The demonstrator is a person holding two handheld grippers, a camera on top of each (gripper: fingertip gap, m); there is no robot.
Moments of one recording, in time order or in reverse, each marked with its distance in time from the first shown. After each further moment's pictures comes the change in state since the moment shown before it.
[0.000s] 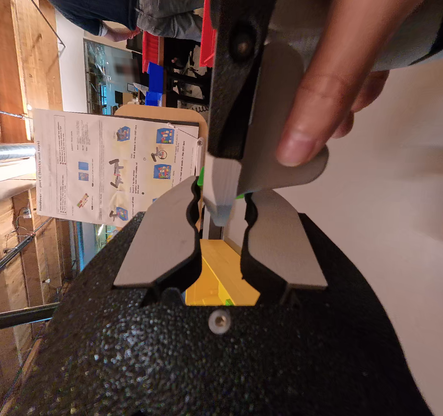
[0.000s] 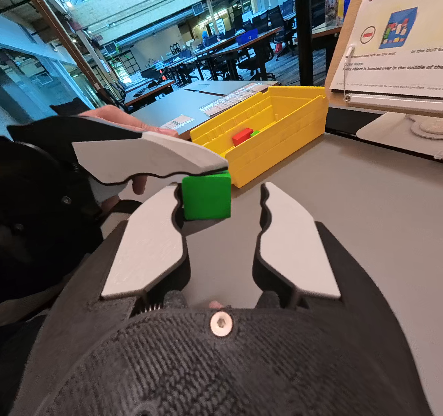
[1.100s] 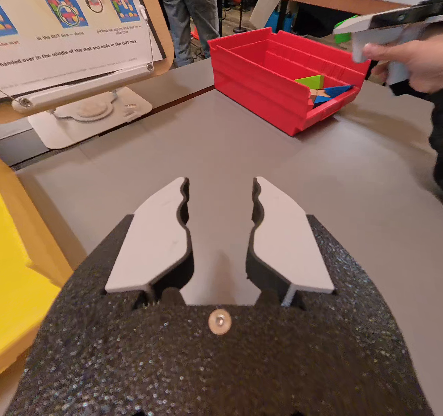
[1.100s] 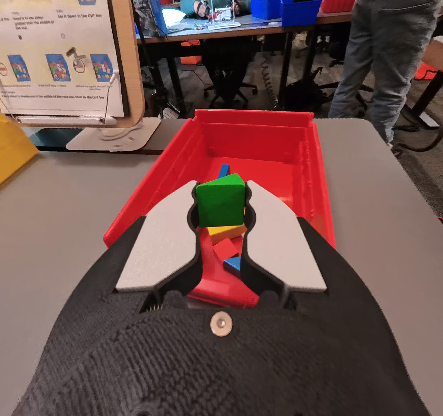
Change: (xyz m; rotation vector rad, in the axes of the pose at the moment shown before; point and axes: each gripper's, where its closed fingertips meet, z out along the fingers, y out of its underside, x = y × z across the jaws) left arm 0.036 0.072 0.002 0.223 0.299 -1.202; right arm 0.229 -0.025 -0.253 0.070 0.987 -0.049
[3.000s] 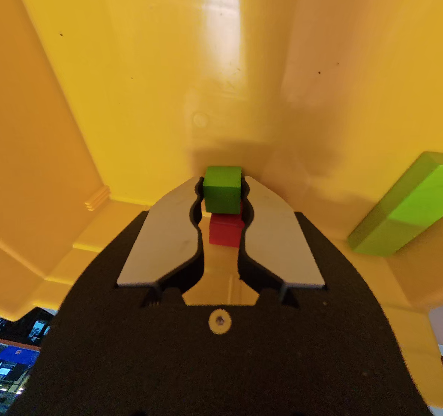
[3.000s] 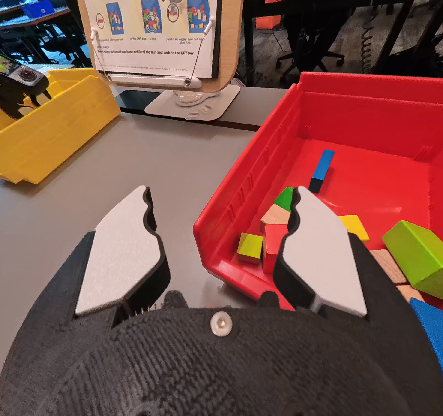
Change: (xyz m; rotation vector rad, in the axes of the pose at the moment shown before) left arm -0.360 0.130 -0.014 -1.275 0.200 0.683; right arm -0.103 0.038 0.028 -0.108 -0.295 -0.016
